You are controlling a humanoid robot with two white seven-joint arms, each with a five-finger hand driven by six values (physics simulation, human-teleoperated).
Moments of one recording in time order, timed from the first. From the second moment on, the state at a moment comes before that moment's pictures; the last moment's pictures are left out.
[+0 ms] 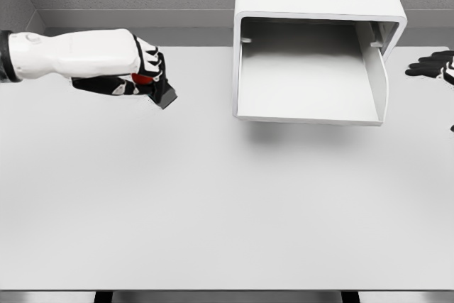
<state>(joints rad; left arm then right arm) -0.93 0.92 -0.78 -1.67 0.10 -0.61 -0.61 0.05 -1.04 -0.30 -1.76 0.02 -0.61 0.61</state>
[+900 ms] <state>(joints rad) -1.19 0.41 -0.93 -1.53 0.05 -0.62 -0.61 0.19 -1.04 -0.09 -1.76 0.06 -0.61 0.61</state>
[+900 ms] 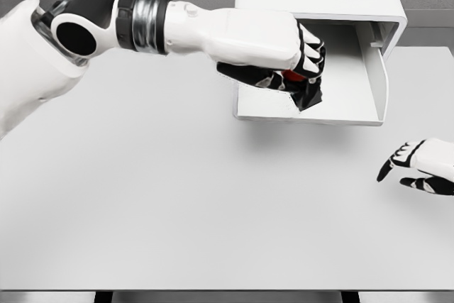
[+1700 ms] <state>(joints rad) -1.24 0.30 -0.94 -1.35 -0.21 -0.62 -0.61 0.04 -1.04 0.06 -1.76 0.08 -0.61 0.61</state>
